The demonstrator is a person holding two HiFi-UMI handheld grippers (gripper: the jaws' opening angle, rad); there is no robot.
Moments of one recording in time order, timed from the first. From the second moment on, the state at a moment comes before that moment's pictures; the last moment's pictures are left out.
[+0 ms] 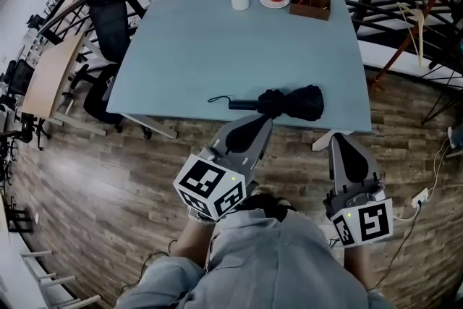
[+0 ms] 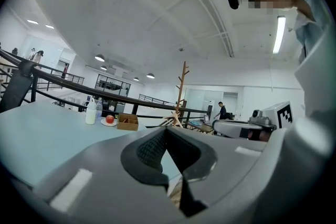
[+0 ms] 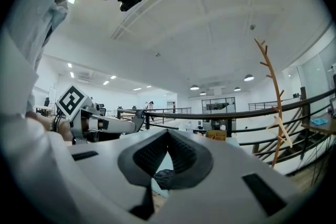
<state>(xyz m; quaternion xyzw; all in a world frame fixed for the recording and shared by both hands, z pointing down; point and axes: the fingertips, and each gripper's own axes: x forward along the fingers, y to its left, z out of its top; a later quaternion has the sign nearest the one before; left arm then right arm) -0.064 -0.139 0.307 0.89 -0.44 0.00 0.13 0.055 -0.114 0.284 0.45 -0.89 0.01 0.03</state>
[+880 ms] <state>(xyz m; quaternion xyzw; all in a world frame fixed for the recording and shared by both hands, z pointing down) -0.017 -0.103 0.290 0.89 -0.45 -0.02 0.10 0.098 -0.077 0.283 0.44 -0.90 -0.01 0.01</state>
